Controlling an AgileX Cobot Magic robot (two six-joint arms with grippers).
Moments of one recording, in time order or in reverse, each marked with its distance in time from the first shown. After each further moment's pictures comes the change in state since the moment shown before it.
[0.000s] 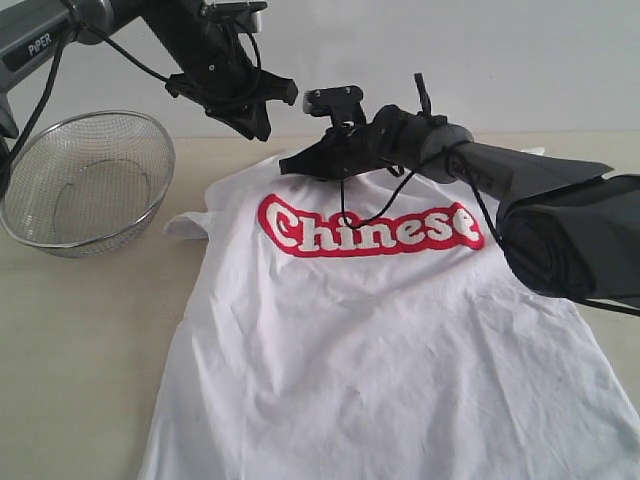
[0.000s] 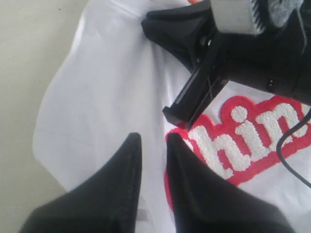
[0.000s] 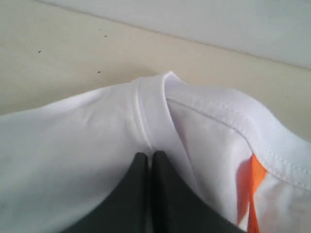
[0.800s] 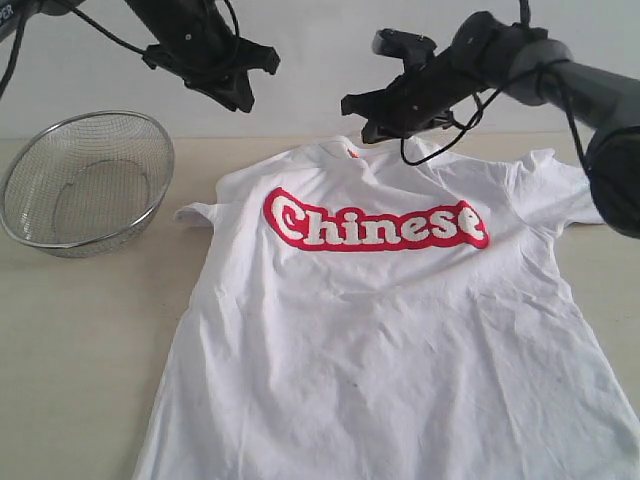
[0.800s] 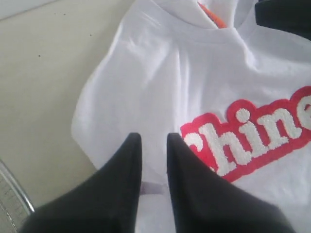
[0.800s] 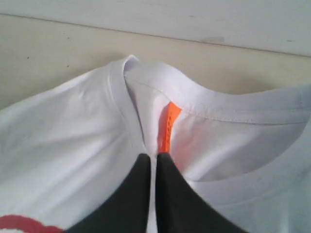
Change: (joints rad) left arm 0.034 -0.066 0.000 0.000 0.002 0.011; right arm -0.158 -0.190 0.005 0.006 0.416 0.140
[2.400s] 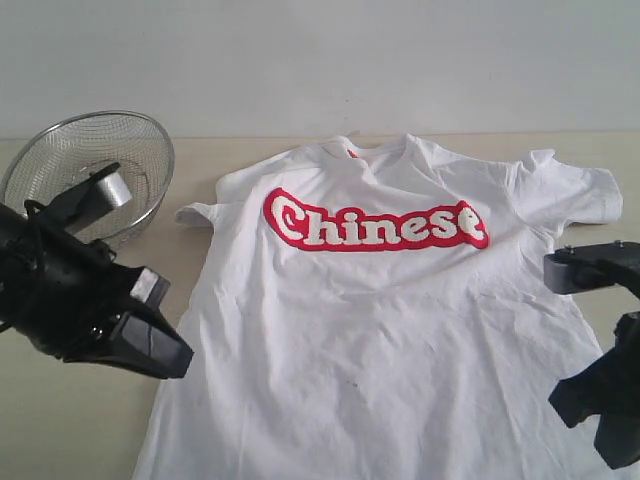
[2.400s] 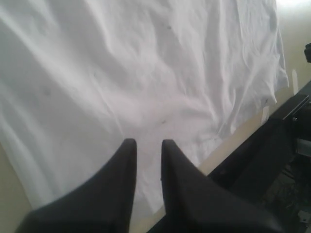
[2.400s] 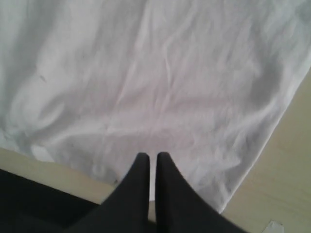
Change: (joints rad) left arm 0.031 -0.945 1.702 -0.621 -0.280 0.430; right arm -0.001 -1.225 1.689 -0.317 0.235 0.090
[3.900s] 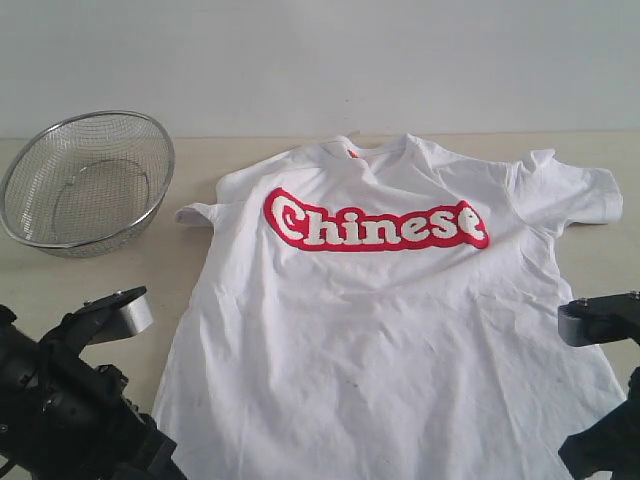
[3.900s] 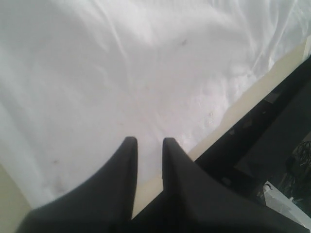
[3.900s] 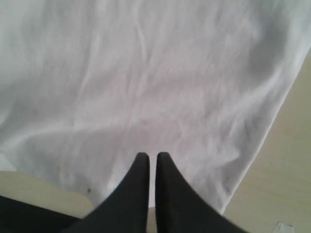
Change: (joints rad) left arm -0.147 -0.002 0.236 -0.077 -0.140 0.107; right arm 0.000 -0.001 0.150 -0.034 -0.152 0.050
